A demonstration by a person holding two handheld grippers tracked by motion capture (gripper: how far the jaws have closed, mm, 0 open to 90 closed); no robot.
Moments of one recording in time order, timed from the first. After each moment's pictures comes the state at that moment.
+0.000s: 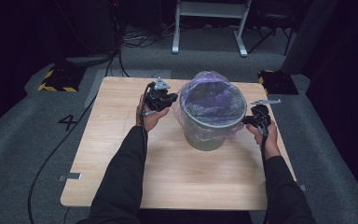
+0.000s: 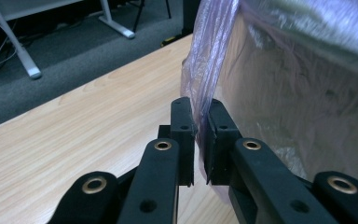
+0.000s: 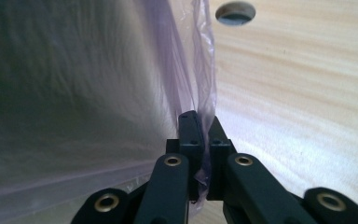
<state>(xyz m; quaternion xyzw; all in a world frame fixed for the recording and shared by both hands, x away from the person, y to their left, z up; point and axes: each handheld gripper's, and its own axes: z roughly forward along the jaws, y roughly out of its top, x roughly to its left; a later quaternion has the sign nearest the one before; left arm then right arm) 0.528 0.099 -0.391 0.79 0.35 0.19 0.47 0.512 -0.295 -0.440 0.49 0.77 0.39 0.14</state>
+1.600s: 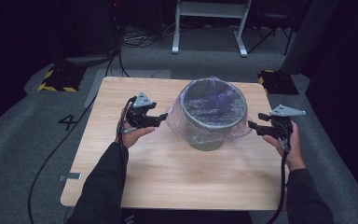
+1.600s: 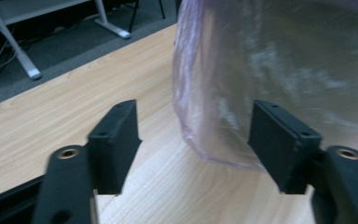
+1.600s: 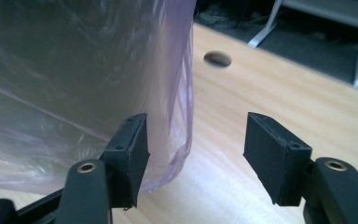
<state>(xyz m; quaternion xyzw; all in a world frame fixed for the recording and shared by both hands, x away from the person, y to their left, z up) 0.460 0.153 -0.393 0.80 0.31 0.19 0.48 0.449 -0.329 -0.399 0.38 0.78 0.42 0.25</state>
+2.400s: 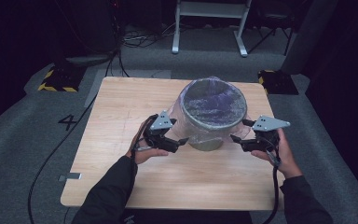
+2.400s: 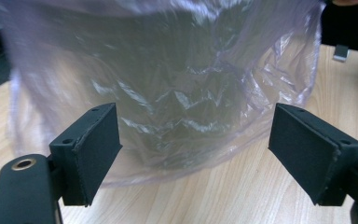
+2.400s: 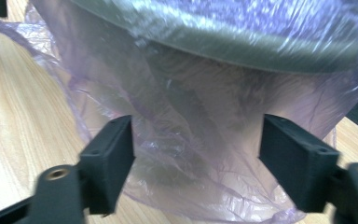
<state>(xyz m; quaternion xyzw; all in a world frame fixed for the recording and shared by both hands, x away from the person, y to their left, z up) 0.414 0.089 -0.408 0.83 0.21 0.15 0.49 0.404 -0.268 -0.386 0.24 0.84 0.42 0.25</state>
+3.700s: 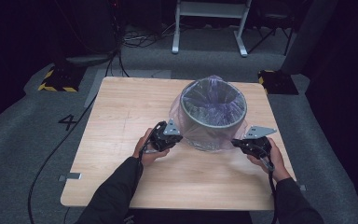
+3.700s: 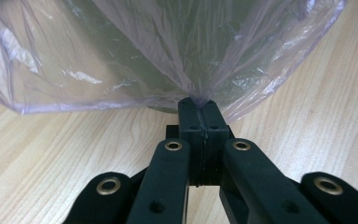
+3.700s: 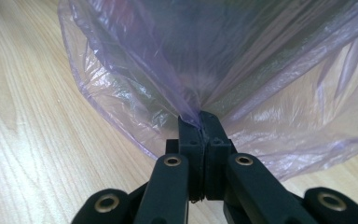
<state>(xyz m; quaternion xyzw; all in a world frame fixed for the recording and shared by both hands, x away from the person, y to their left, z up) 0.433 0.079 -0.458 0.88 0.22 0.15 0.39 0.414 -0.272 -0.446 0.27 0.87 0.37 0.19</state>
